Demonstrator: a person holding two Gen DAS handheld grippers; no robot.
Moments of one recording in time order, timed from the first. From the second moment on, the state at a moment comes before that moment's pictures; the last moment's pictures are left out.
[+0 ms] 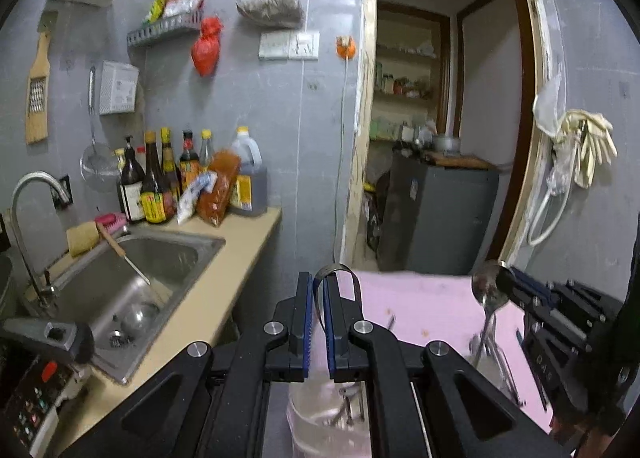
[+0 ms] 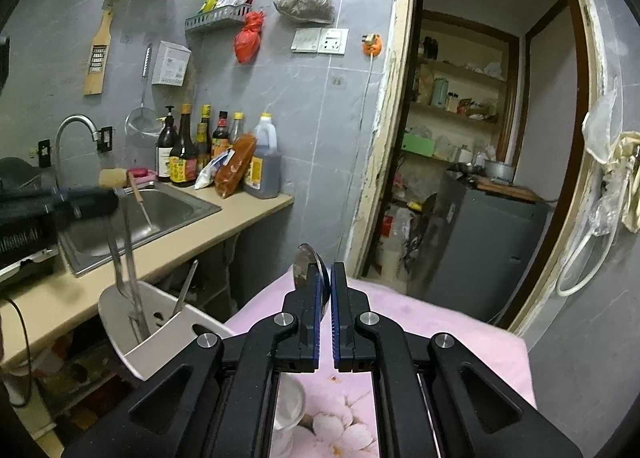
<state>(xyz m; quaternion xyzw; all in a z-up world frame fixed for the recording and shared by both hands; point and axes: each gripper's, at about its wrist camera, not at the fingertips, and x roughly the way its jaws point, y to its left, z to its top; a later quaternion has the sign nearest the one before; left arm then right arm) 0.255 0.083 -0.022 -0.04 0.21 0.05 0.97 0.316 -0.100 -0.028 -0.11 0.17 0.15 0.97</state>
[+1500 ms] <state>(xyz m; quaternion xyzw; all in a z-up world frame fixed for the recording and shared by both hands) 0.256 -0.145 -0.014 -0.03 0.17 -0.06 0.98 0.262 -0.380 0.010 -0.01 0.15 -0.02 0.99</state>
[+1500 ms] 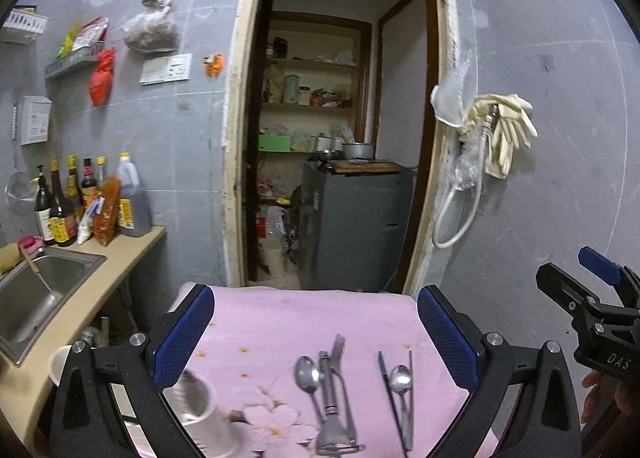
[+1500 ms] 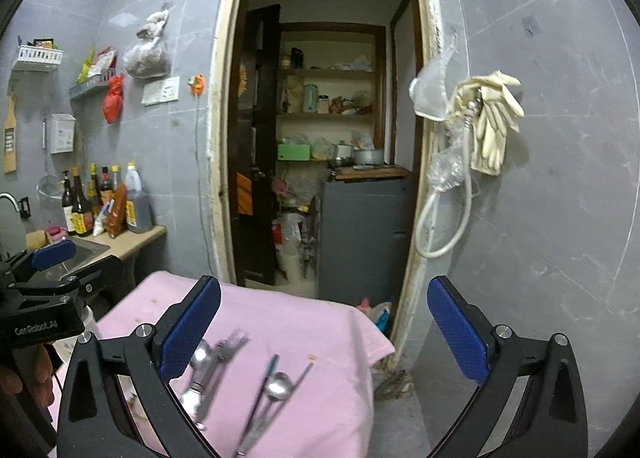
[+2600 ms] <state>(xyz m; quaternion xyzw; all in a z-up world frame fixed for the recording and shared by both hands) 0.393 -0.166 -0.166 -0.05 0.37 -0.02 0.93 0.398 -0.394 -0.194 0.05 0.37 0.18 0.91</state>
